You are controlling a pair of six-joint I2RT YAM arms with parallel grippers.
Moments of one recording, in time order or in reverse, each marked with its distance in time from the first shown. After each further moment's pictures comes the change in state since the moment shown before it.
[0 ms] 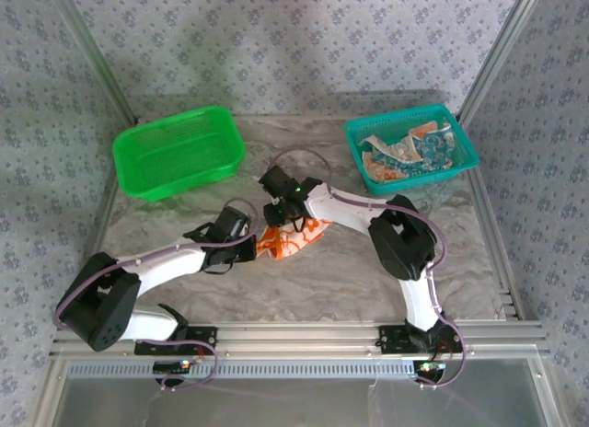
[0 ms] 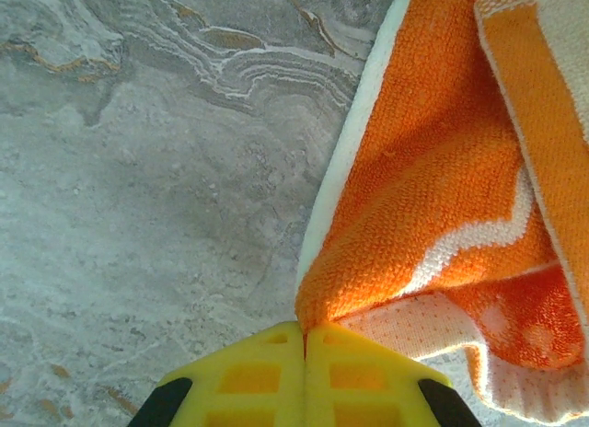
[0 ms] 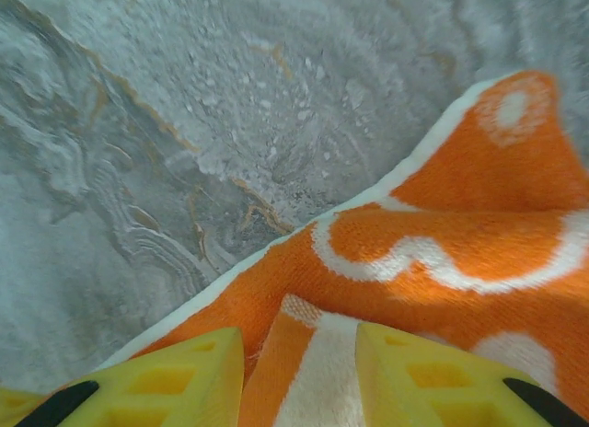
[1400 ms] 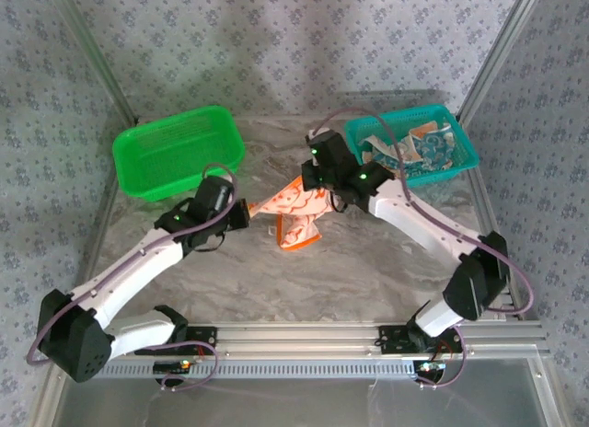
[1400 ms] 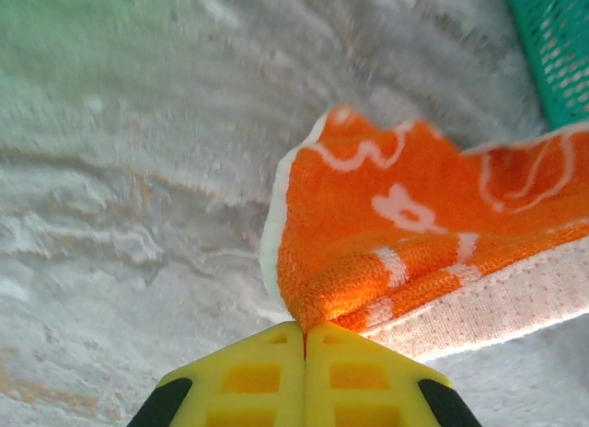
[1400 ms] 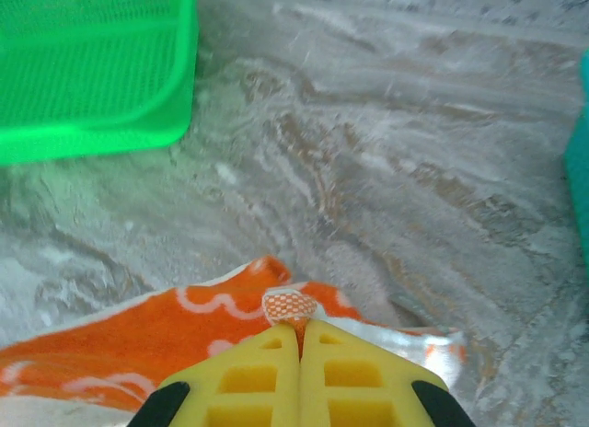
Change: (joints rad) left arm 0.051 -0.193 0.339 -0.289 -0.113 -0.016; right arm -0.142 -0.504 -0.112 0.039 0.161 -0.016
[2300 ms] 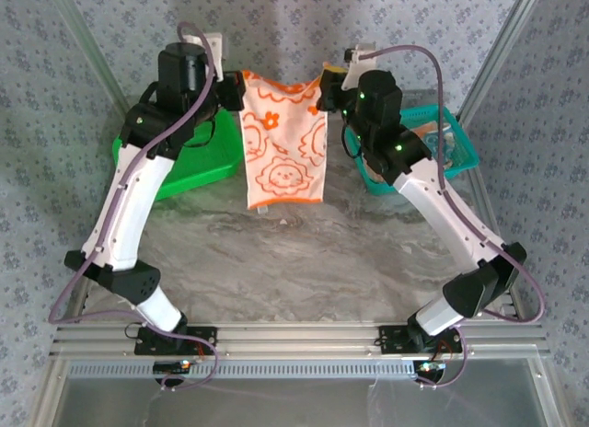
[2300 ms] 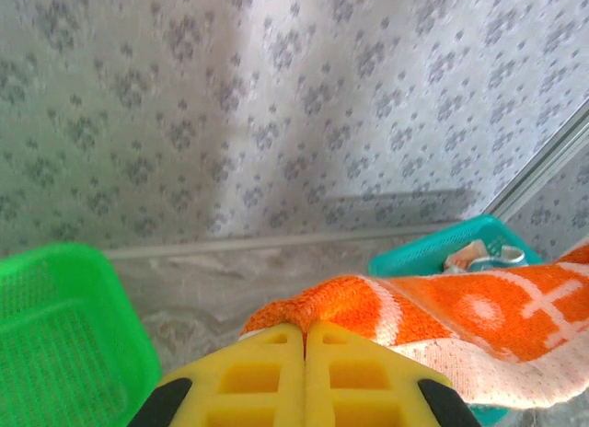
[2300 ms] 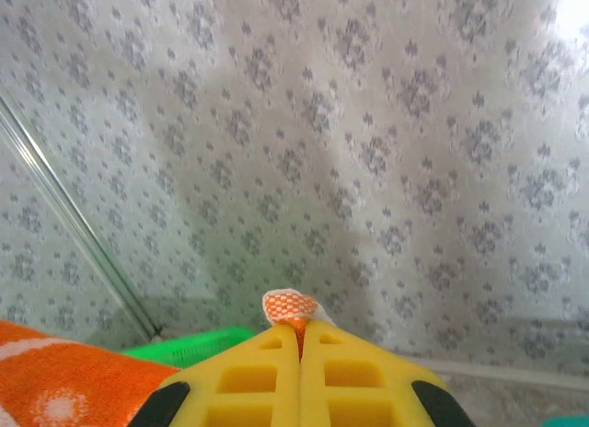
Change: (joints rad) left arm 0.095 0.507 1.319 -0.343 -0.033 0.350; right arm -0.134 0.026 0.335 0.369 -0.001 -0.062
